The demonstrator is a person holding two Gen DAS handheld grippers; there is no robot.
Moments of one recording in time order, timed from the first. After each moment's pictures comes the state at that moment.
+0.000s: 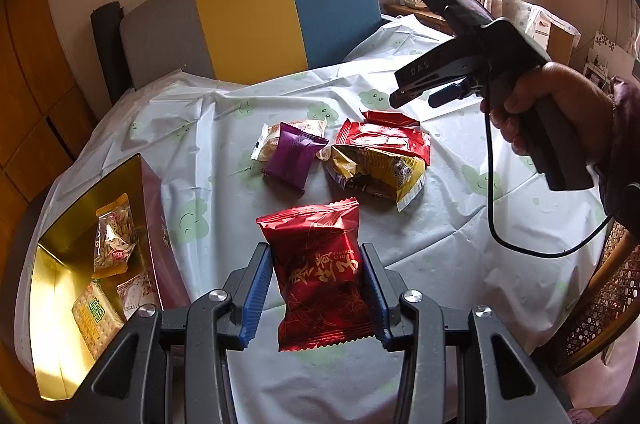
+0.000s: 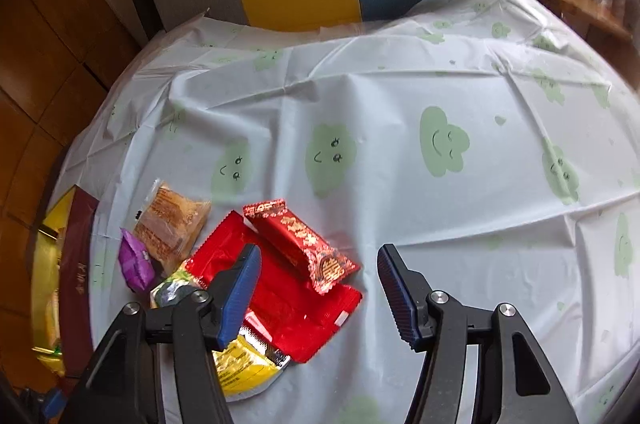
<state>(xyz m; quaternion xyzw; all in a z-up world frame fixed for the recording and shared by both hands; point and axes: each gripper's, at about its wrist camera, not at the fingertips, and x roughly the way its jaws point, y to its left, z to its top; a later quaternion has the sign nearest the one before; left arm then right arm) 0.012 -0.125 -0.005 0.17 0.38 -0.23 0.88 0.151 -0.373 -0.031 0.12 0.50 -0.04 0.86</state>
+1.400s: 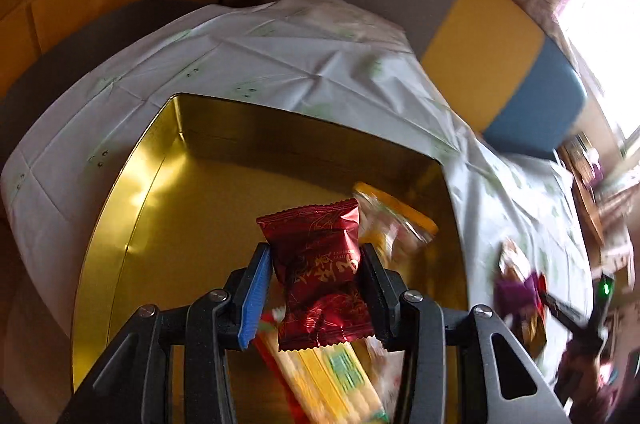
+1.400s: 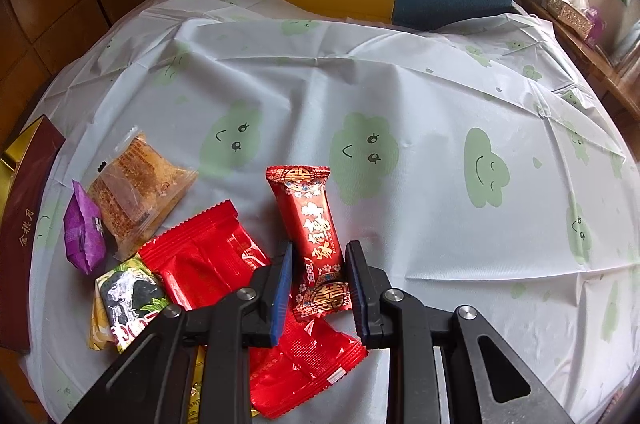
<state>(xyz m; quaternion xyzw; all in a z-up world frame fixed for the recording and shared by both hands) 0.170 0.144 -0.014 -0.17 0.48 0.00 0.86 0.177 -0.340 -0.068 0.01 0.53 -0.03 0.85</state>
